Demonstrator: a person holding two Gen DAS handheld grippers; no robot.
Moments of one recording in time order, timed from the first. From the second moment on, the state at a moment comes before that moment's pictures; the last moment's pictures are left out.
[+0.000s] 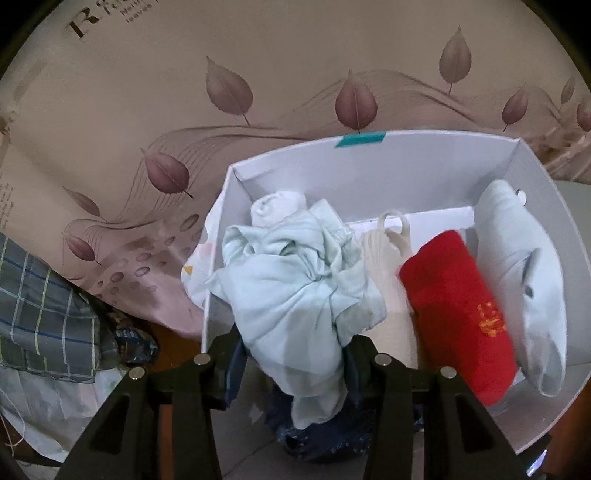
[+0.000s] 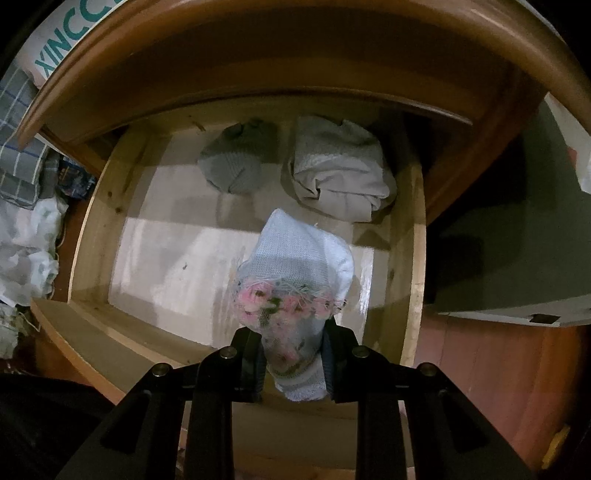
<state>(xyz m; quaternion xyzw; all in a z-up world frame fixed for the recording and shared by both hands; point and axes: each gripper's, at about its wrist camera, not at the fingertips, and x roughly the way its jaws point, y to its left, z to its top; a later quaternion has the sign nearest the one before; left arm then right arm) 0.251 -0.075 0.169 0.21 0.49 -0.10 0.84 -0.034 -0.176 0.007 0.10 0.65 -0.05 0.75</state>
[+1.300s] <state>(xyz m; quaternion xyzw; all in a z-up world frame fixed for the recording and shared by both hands) 0.085 0.033 0.125 0.16 0.43 -0.03 0.89 -0.035 -0.174 0.002 0.09 0.64 -0.04 0.76</state>
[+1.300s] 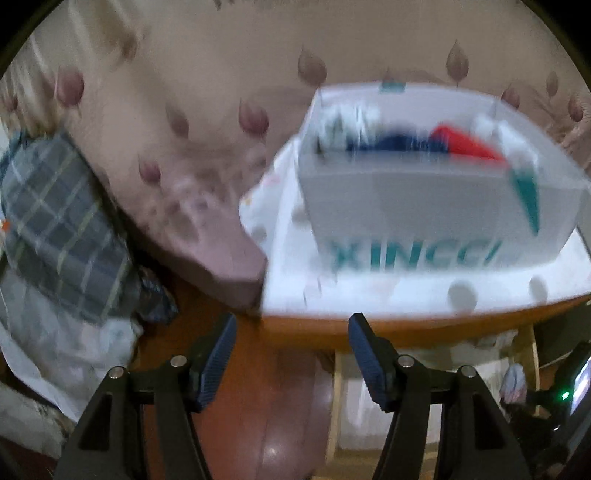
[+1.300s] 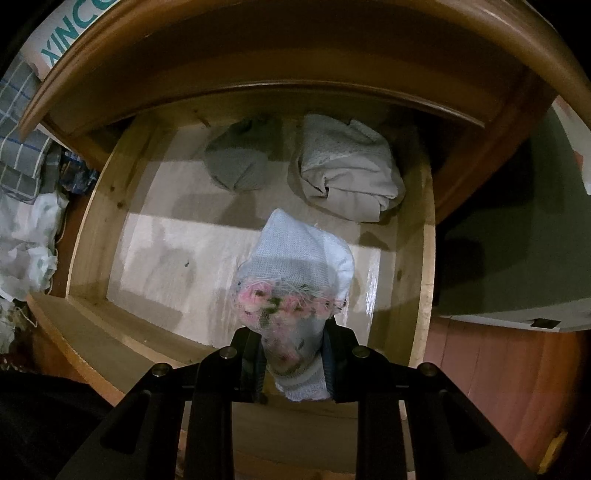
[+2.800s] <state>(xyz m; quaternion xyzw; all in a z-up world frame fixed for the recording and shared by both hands) 0.085 0.066 0.055 0.09 0.50 -0.01 0.86 0.051 -0.155 0.282 0.03 0.47 0.00 0.88</state>
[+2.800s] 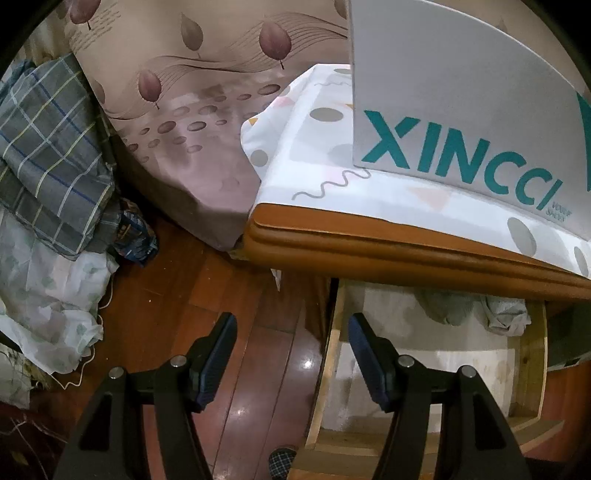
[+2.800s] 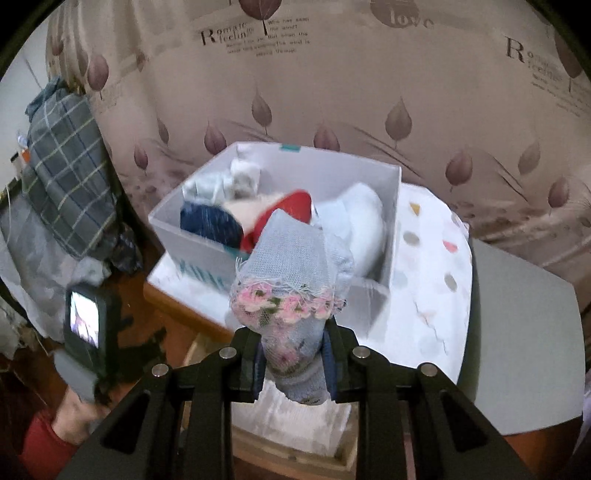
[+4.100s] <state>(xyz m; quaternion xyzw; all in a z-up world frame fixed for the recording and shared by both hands) 0.089 0.074 0.049 0.09 0.51 -0.01 0.85 0.196 -0.117 0.220 -0.01 0.53 -0.03 0.85</state>
